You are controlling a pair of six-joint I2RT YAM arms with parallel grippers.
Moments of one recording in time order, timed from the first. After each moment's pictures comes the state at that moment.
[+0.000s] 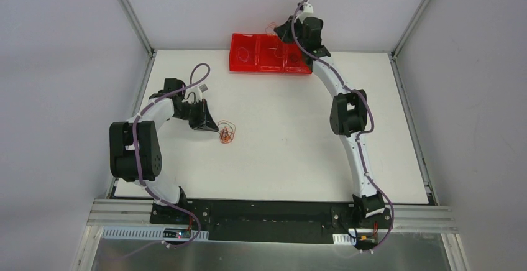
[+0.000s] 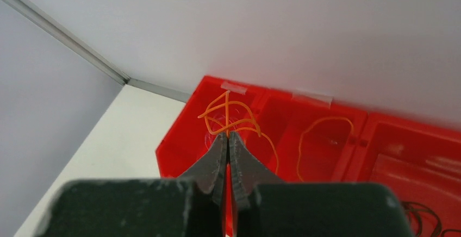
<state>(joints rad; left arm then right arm) 0.05 1.62 1.01 -0.61 0.74 -0.06 0.33 2.58 2.45 0.10 -0.29 0.44</state>
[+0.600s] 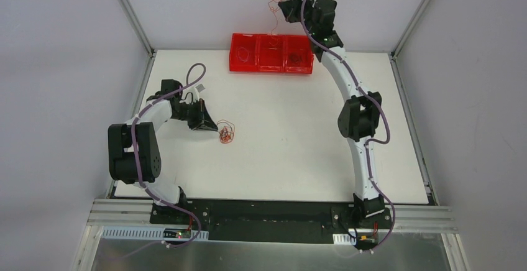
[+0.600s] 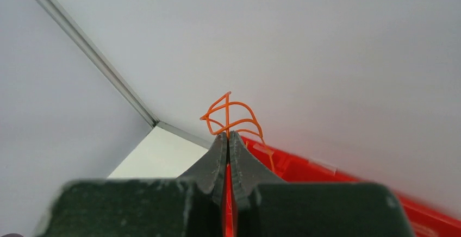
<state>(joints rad) 0.08 1.62 0.98 -0.58 0.78 -0.11 0.35 2.40 2.41 0.09 -0.27 0.38</state>
